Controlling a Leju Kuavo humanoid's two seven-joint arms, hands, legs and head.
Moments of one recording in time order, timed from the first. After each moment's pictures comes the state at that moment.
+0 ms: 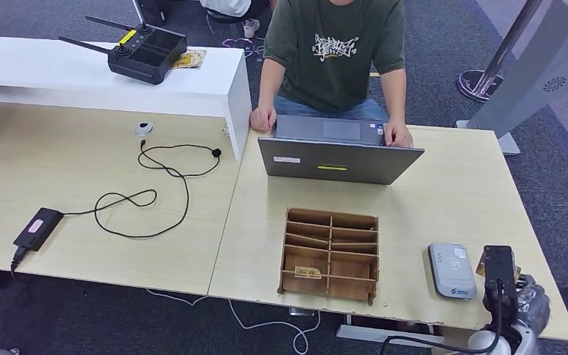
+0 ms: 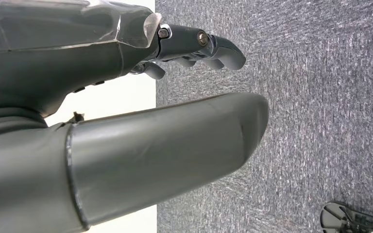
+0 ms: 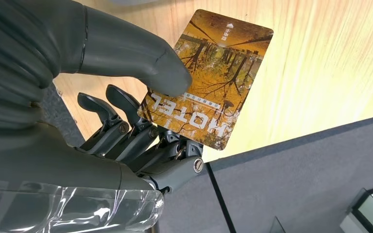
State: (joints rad) left arm -0.04 -0.08 1.51 -0.24 -1.50 -0.37 -0.05; right arm -0.13 0.04 -0.46 -0.94 0.83 -0.31 -0.01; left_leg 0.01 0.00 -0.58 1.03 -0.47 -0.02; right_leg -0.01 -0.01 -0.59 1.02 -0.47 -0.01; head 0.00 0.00
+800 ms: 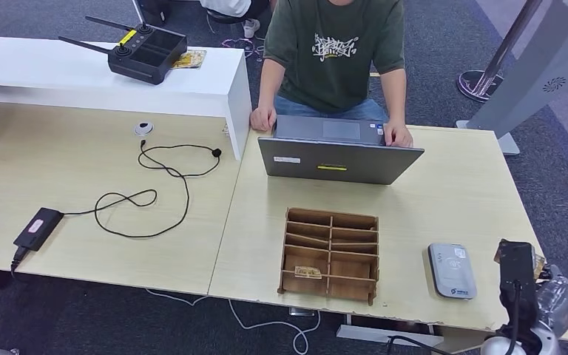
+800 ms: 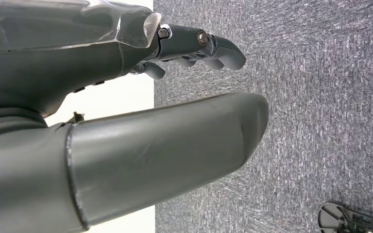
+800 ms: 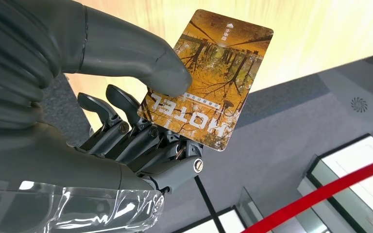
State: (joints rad) left arm -0.04 -0.08 1.51 -0.24 -1.50 -0.37 -0.06; right arm -0.03 0.06 -0.41 -1.22 0.84 -0.28 0.01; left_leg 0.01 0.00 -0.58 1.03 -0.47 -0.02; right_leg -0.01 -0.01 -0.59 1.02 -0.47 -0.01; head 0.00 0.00
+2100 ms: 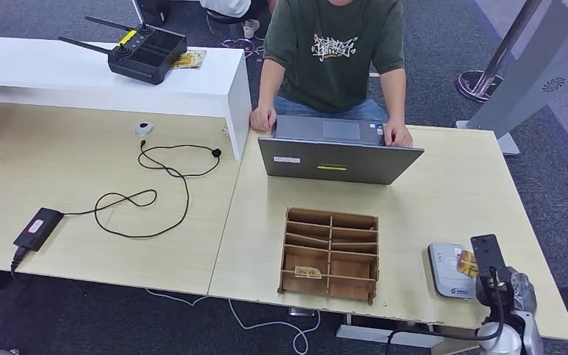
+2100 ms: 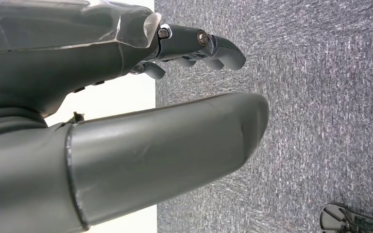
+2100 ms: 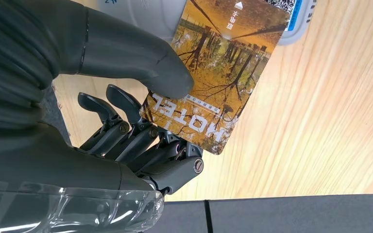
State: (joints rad) left arm -0.05 -0.07 1.51 -0.24 -1.50 -0.38 -0.05; right arm -0.14 -0.01 -0.40 -0.99 0.83 -0.02 0.16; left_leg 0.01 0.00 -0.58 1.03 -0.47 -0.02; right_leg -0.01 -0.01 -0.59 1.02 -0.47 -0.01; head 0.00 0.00
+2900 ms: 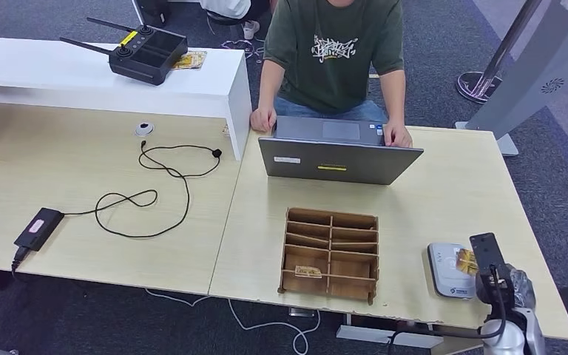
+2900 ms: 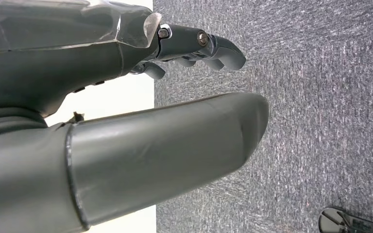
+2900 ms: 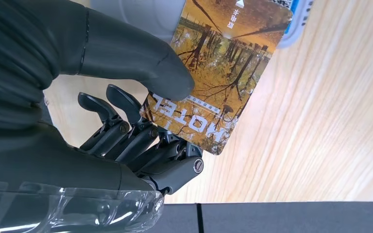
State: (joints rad) left arm -0.05 -0.07 1.49 -0.24 -1.50 -0.38 -0.05; right arm -0.17 -0.04 -0.41 -0.93 0.82 -0.02 0.10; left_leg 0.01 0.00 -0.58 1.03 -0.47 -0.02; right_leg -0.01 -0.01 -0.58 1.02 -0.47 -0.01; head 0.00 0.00
